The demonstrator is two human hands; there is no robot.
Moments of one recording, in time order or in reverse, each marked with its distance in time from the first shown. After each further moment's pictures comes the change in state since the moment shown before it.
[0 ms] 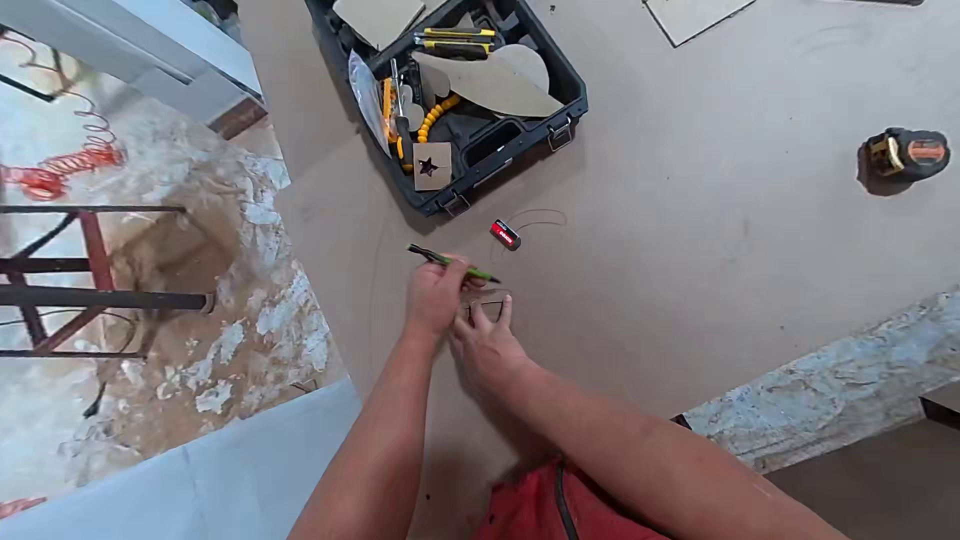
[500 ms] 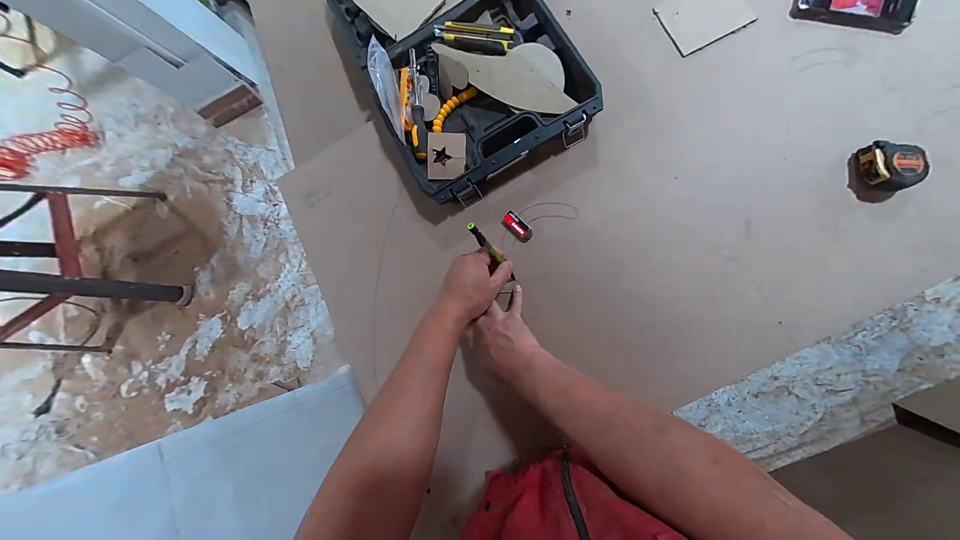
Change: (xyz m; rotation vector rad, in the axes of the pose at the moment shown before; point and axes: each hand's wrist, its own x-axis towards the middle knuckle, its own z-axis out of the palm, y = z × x) left_hand 0.013 -0.007 0.015 0.638 -0.278 0.027; right_hand -0.001 -0.002 -0.001 -0.052 0.006 0.047
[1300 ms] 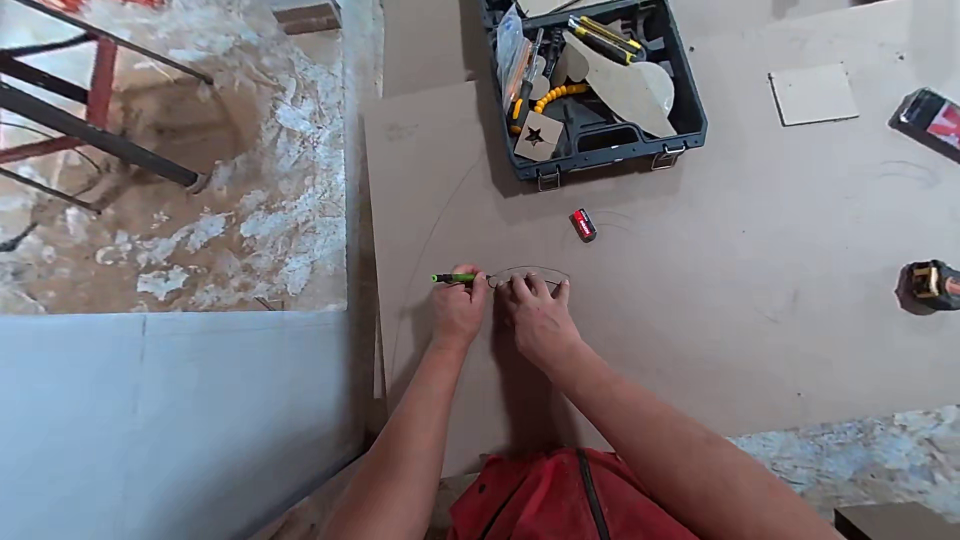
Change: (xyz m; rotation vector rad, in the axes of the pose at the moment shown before) left_hand -0.096 -0.086 0.035 -0.267 0.681 -0.214; right_hand 0.004 -0.002 0.001 -0.235 -0.023 0.002
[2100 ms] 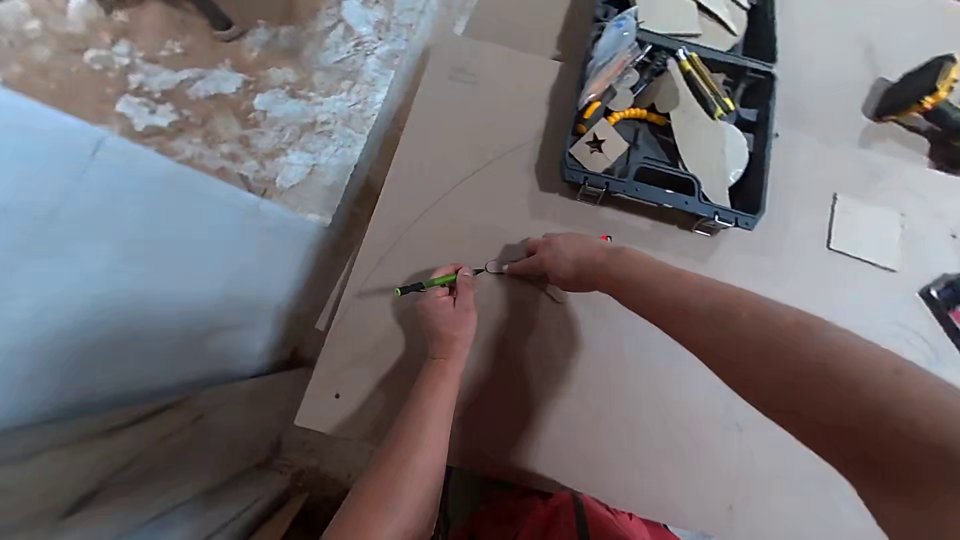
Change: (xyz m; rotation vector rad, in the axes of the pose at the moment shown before) left_hand -0.050 0.019 0.051 -0.384 0.539 -0.292; right_hand 0.102 0.081 -0.103 -0.338 -0.416 -0.801
